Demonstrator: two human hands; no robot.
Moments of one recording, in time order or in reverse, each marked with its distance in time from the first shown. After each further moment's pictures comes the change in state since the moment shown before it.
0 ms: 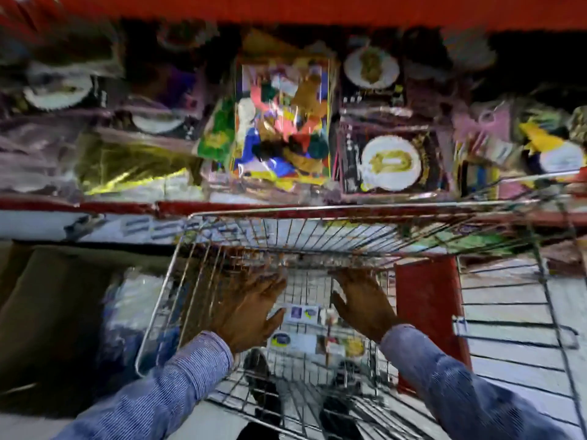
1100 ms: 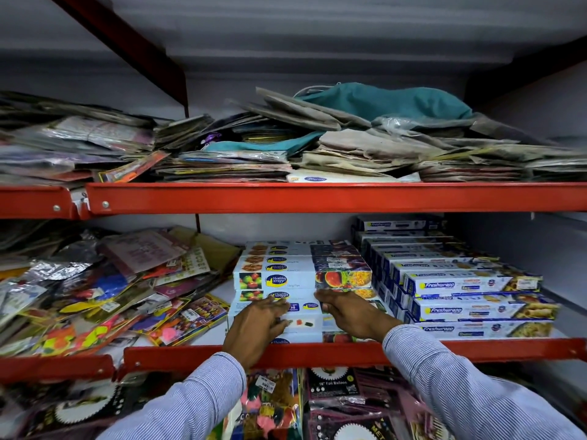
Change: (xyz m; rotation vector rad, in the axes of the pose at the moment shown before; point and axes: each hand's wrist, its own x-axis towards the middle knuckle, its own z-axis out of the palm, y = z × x) left_hand 0.191 0.064 -0.407 0.069 0.736 0.184; right_hand 0.078 -0.057 -0.466 -0.119 0.463 -0.258
